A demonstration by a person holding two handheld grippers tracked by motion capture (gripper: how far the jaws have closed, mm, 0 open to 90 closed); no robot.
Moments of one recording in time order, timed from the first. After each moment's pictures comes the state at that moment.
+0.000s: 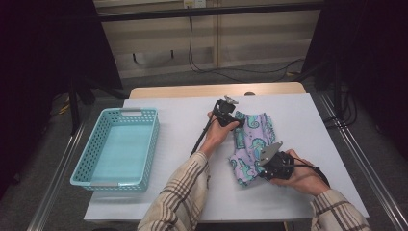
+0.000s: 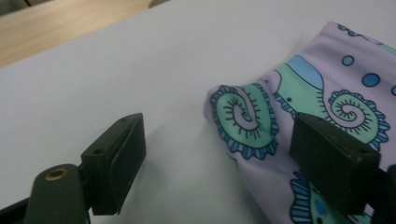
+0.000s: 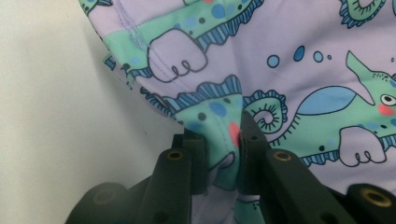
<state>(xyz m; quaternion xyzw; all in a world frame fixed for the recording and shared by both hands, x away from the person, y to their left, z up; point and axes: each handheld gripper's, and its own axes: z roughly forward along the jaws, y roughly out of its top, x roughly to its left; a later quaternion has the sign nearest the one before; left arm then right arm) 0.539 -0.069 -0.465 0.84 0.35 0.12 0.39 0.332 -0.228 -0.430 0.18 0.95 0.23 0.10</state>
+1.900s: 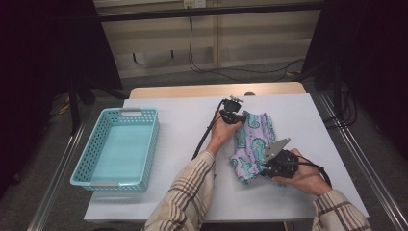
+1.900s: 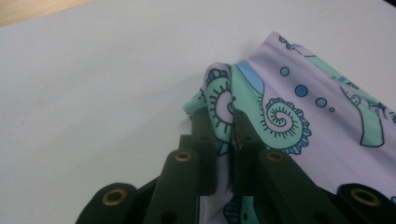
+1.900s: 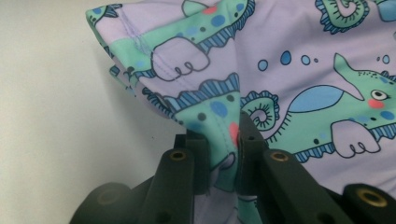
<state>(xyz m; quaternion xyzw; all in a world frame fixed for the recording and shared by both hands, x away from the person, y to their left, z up) 0.531 -0.084 -0.452 0.84 0.36 0.06 0.40 0.334 -0.240 -0.424 0.19 0.94 0.28 0.08</state>
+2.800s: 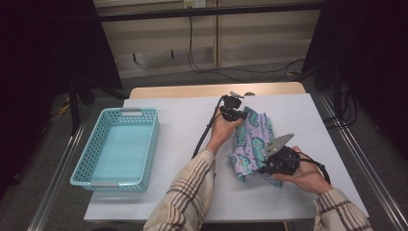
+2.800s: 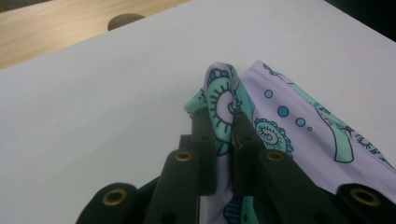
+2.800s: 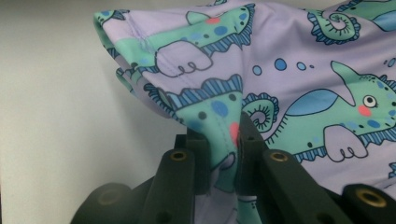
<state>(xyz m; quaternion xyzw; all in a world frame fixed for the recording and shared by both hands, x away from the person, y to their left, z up) 0.526 -0.083 -0.430 0.83 0.36 0.07 0.42 0.336 -0.239 -0.409 0.20 0.93 0.30 0.08</state>
